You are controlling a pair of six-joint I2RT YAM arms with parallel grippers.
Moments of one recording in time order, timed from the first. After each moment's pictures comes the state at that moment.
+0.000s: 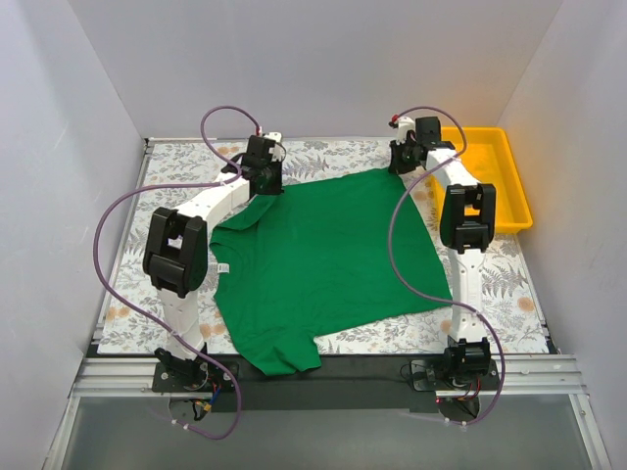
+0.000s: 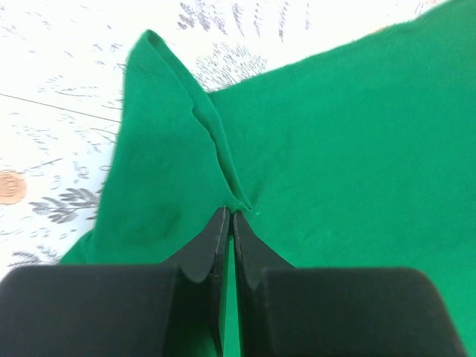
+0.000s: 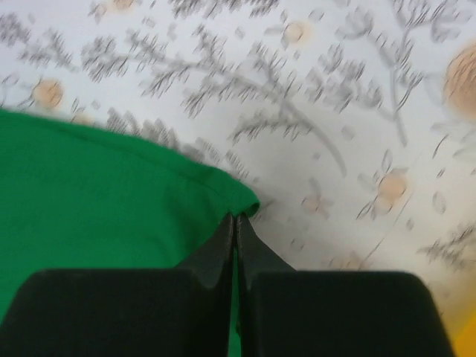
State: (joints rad) left arm -0.37 1.98 1.55 -0.34 -0.05 -0.22; right arm 0.09 2.54 2.20 -0.47 -0.40 -0.23
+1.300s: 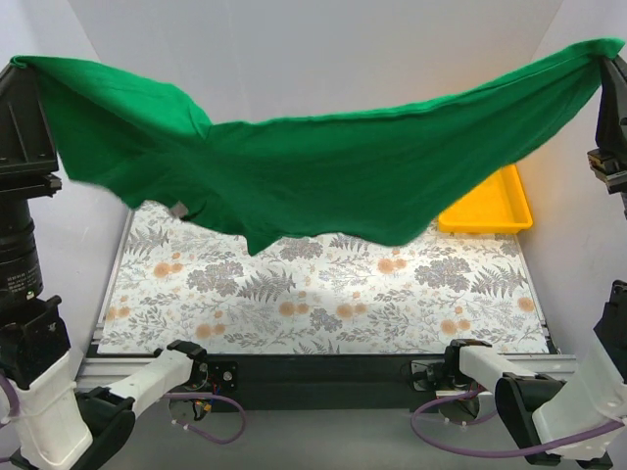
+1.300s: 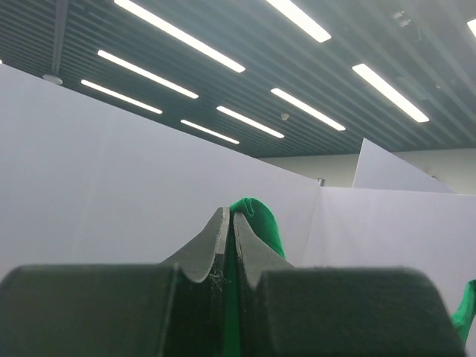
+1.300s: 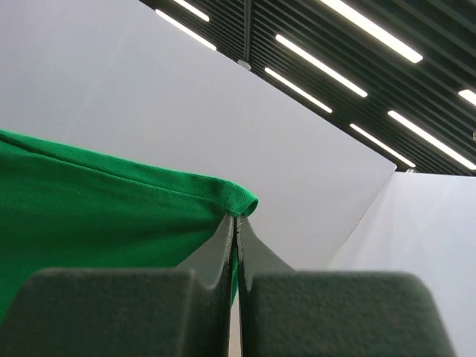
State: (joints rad) left arm -0.34 0.97 2.02 -0.10 -0.05 -0.35; right arm -0.01 1.10 2.31 -0.50 -0.44 -0.34
